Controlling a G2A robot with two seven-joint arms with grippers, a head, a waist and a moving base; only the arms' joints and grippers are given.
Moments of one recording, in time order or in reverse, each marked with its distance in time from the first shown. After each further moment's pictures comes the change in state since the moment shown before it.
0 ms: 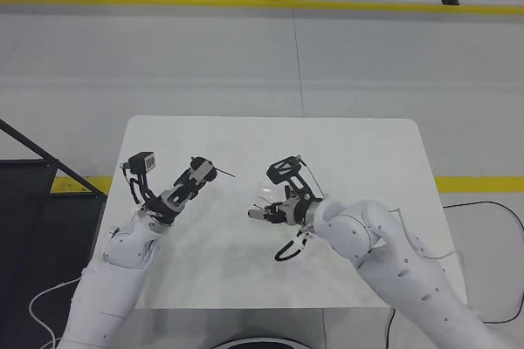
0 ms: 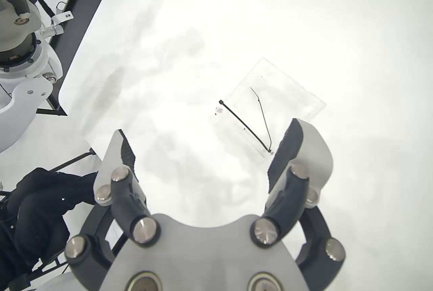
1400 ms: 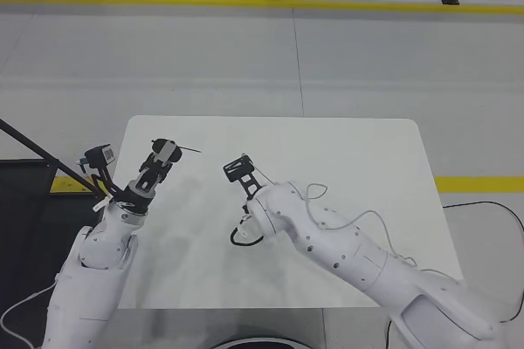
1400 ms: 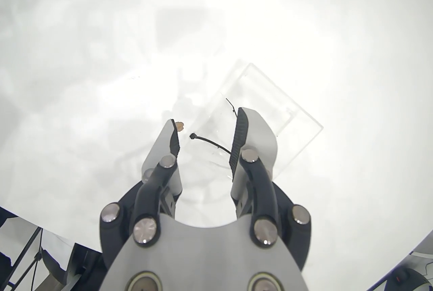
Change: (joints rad) left arm 0.046 0.021 -0.136 -0.072 0.084 0.100 0.157; right arm 0.339 -0.331 -0.349 0.445 -0.274 0.279 0.264
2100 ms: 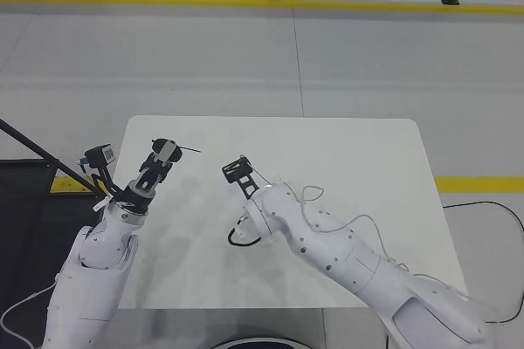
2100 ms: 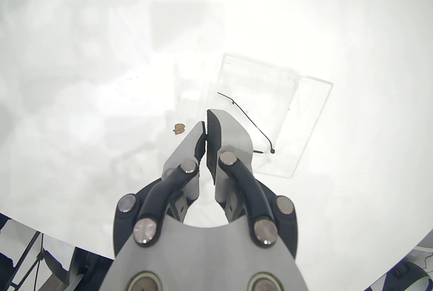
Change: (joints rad) left arm 0.000 0.000 0.000 0.000 0.000 0.000 -0.001; right arm -0.039 -0.043 0.049 0.030 -0.083 -0.019 0.032
